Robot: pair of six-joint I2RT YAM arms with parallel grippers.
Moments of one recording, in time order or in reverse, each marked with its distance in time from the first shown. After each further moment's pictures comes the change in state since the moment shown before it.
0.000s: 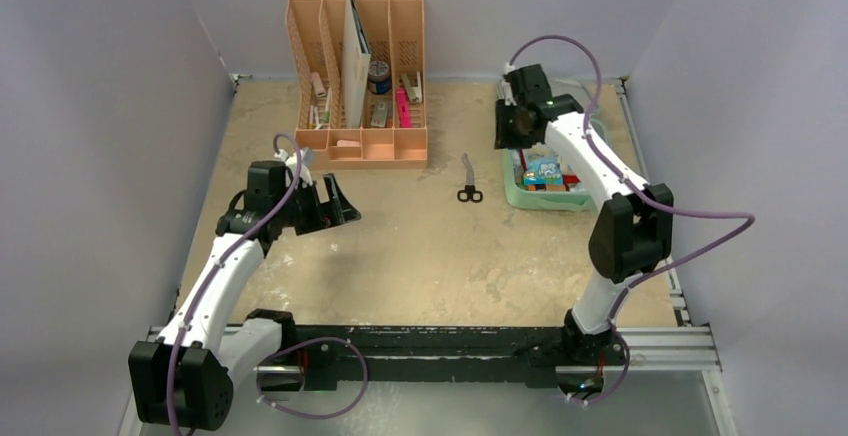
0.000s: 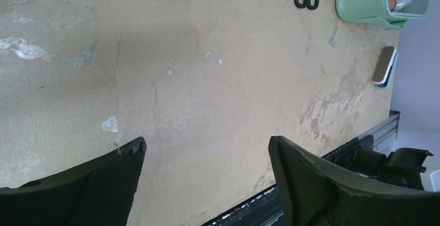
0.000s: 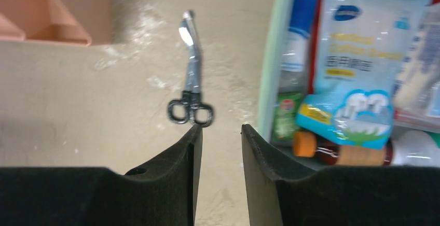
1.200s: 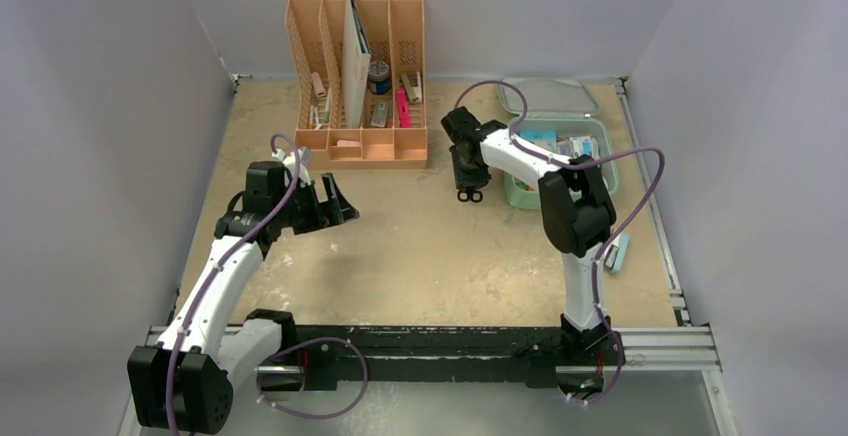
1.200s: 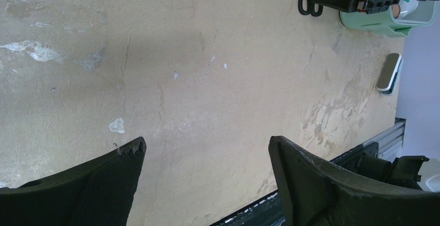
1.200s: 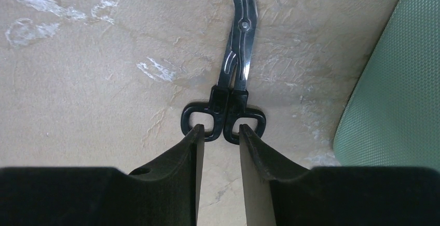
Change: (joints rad) left arm -0.001 -0.023 -0.002 0.000 -0.022 -0.002; right arm 0.264 0.295 -0.005 0.003 0.167 0.118
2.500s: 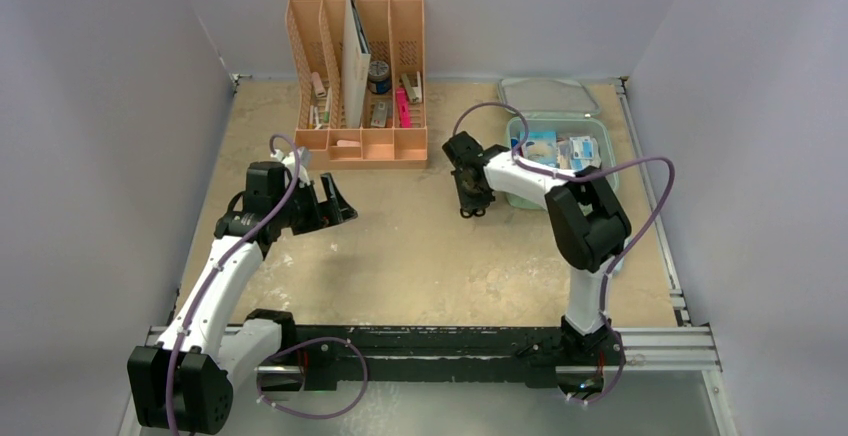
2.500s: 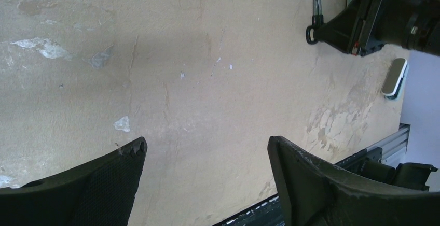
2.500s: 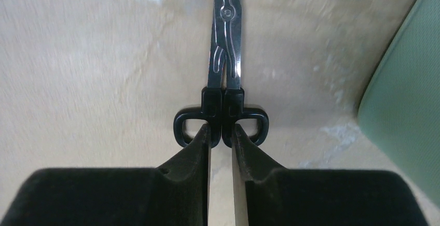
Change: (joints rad) left arm 0.000 0.000 0.000 -0.007 -0.026 -0.005; right arm 0.050 -0.105 -0.235 0.113 0.012 -0.006
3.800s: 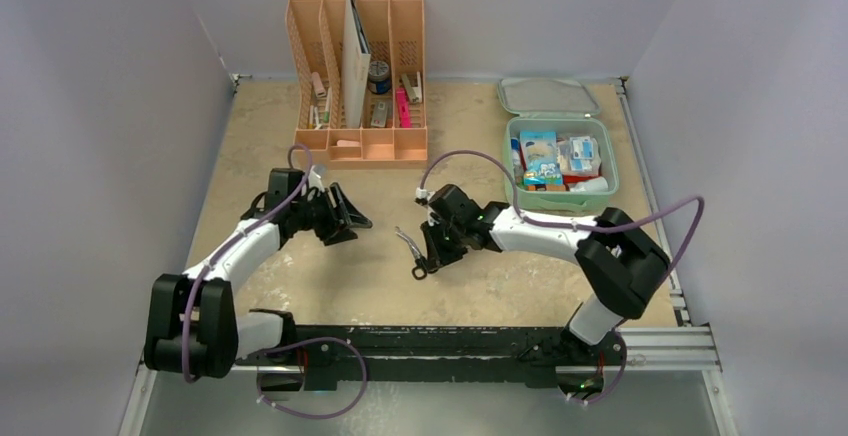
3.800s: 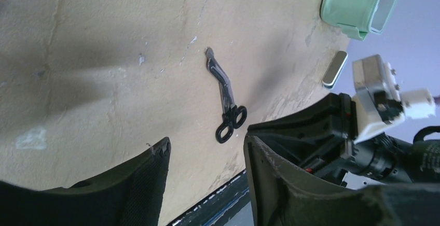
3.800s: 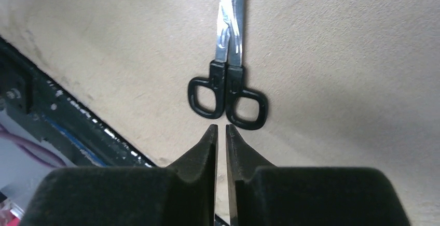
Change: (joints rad) left arm -0.003 0.258 -0.129 0.257 0.220 -0.267; right arm 0.293 -0.308 -0.432 0.321 -0.435 0.093
